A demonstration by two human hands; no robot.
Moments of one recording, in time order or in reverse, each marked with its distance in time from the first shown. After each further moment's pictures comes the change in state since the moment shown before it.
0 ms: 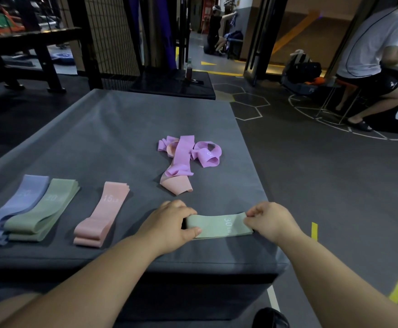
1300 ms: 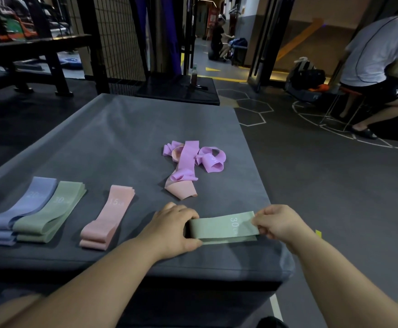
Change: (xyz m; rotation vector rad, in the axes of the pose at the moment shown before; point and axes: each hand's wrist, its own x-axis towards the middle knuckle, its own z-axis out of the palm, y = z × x) left_hand -0.002 -0.006 -0.004 0.043 0.011 0.041; right_hand -0.002 -0.008 -0.014 0.447 -0.106 0.120
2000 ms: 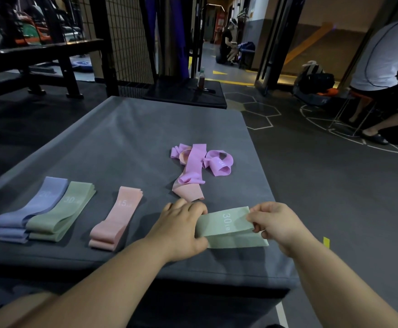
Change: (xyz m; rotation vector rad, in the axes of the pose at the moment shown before) left_hand -0.001 0.009 -0.009 0.125 0.055 0.032; right_hand -0.013 -0.025 0.018 0.164 -0.061 -0.096
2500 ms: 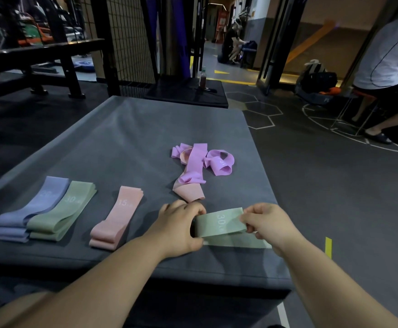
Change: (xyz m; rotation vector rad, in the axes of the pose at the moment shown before) left_hand 0.004 -0.009 0.006 -0.110 0.040 -0.005; right_hand 0.001 0.000 0.014 -0.101 0.018 -0.004
